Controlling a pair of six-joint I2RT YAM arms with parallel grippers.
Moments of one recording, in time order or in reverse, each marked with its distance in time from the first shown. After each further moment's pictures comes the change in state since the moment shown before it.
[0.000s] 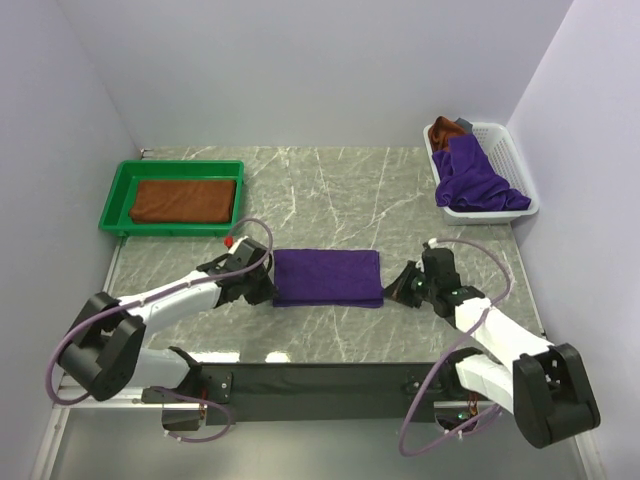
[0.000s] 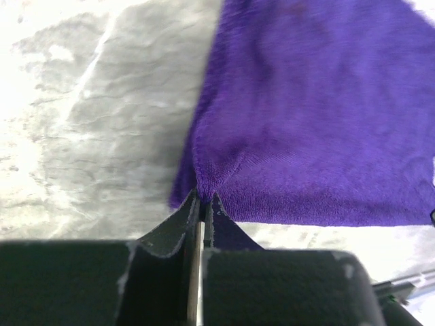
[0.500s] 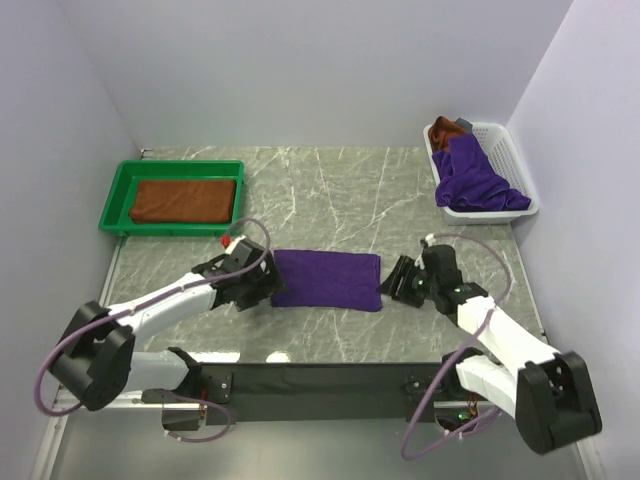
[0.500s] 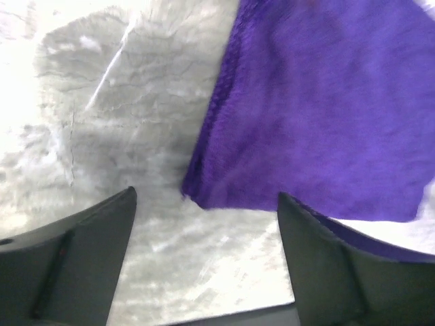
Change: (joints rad) left arm -0.010 -0.034 -0.003 -0.063 -0.026 0.023; right arm 0.006 -0.002 0.030 -0.092 -0.031 -0.101
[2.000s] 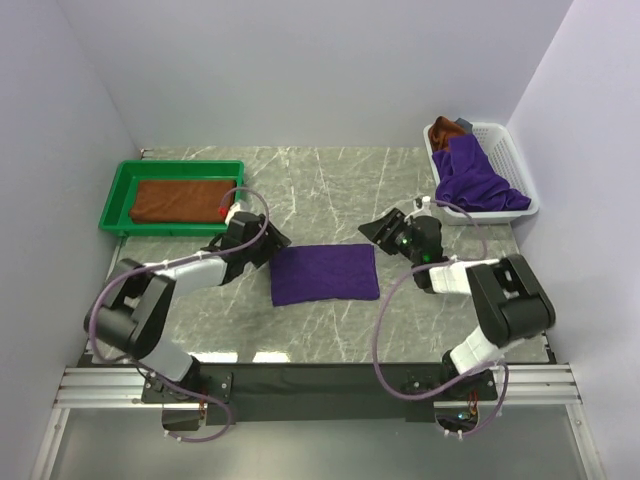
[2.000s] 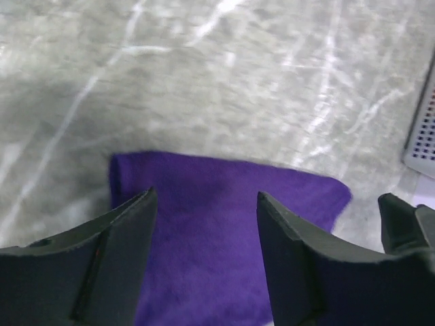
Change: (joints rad) left arm 0.185 0.308 0.066 0.589 0.059 0.004; right arm -0.014 0.609 0.130 0.996 0.037 0.223
